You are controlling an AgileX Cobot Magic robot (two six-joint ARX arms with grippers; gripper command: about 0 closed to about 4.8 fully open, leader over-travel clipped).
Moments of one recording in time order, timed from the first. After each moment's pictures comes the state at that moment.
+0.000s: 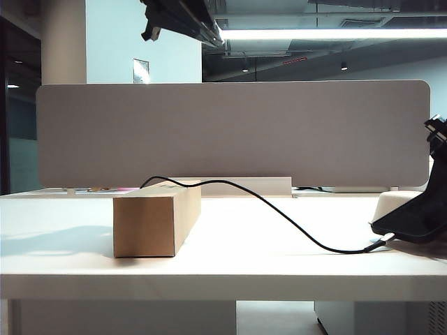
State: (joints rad) left arm -0.51 1.76 1.89 -1.15 0.61 0.35; right arm -0.04 1.36 0.44 0.23 -0.27 0.84
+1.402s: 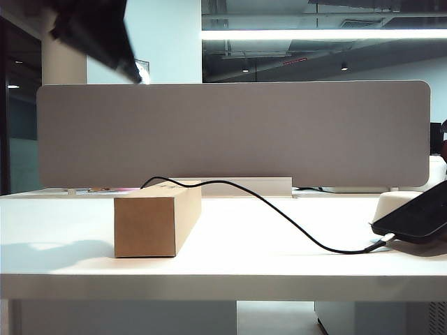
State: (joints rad) left arm -0.49 1.29 1.19 -0.75 0.28 0.30; right arm -0.12 0.35 0.23 -0.20 -0.27 0.39
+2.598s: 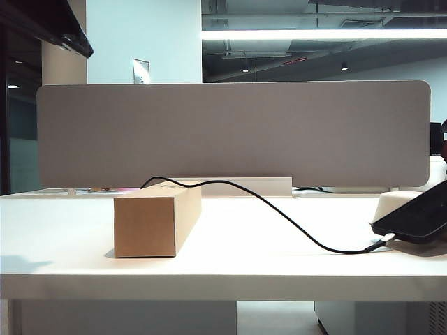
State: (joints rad) left arm -0.49 0.92 0.89 -0.56 0.17 0.28; right arm -0.05 0.00 0.04 -0.10 -0.30 0.34
